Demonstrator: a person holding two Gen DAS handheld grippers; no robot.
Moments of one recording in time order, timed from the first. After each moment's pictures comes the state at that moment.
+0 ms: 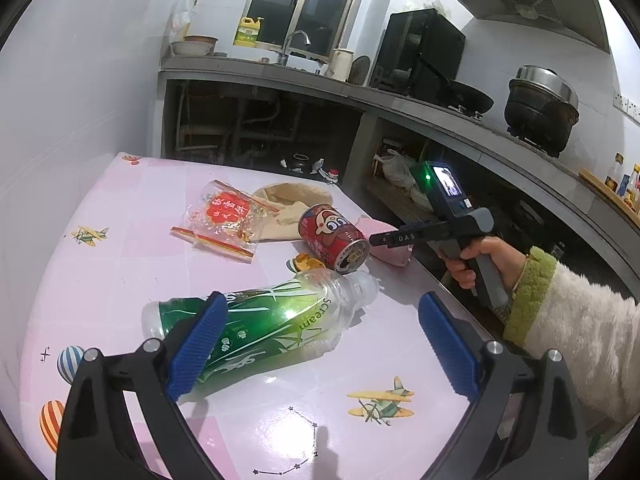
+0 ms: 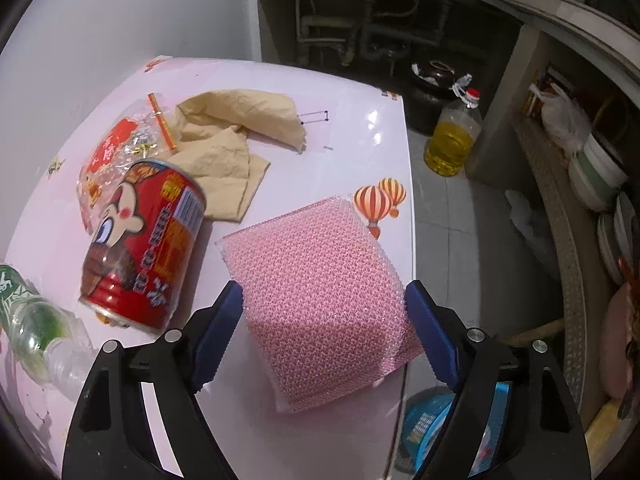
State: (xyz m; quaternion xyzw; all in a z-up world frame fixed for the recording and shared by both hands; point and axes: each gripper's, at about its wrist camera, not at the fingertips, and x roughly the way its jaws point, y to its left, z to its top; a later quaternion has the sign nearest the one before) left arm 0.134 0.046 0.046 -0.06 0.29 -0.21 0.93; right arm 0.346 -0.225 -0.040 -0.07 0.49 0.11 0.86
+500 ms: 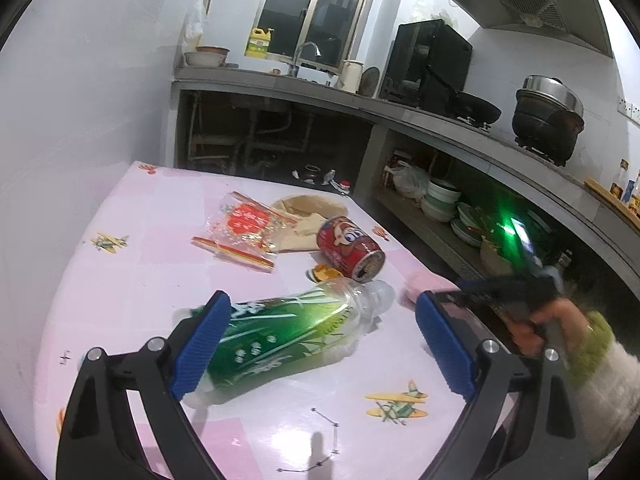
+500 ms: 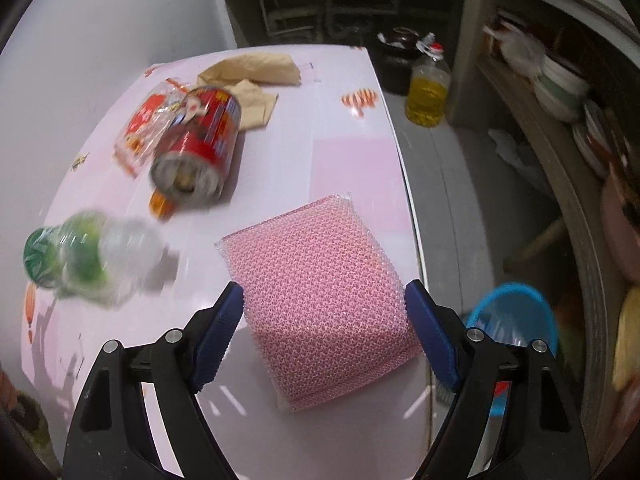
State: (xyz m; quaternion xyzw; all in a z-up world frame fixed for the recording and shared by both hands) left arm 0.127 0.064 0.051 -0.06 0.27 -0.19 0.94; right arm 0.234 -0.244 -0.034 0.02 0.51 0.06 0.86
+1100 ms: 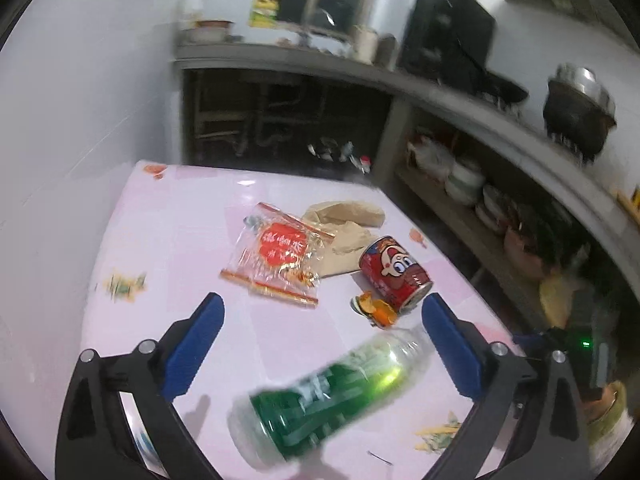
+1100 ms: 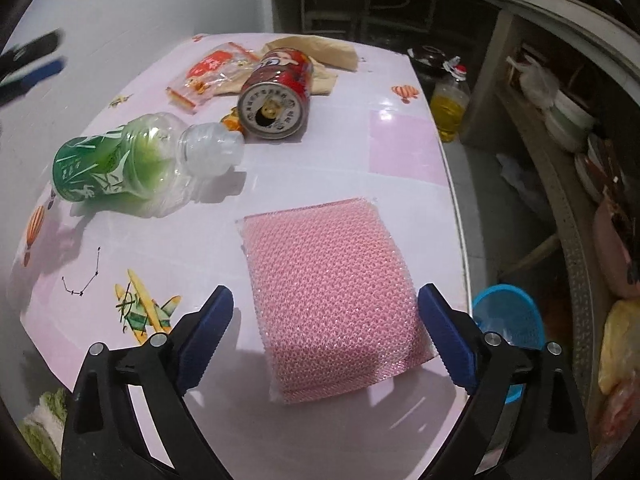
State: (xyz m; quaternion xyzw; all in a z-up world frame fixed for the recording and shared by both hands) left arm 0.238 0.084 0.087 -0.02 0.36 -0.19 0.91; right arm 0.176 -0.203 -0.036 -0.06 0.49 0.10 0.86
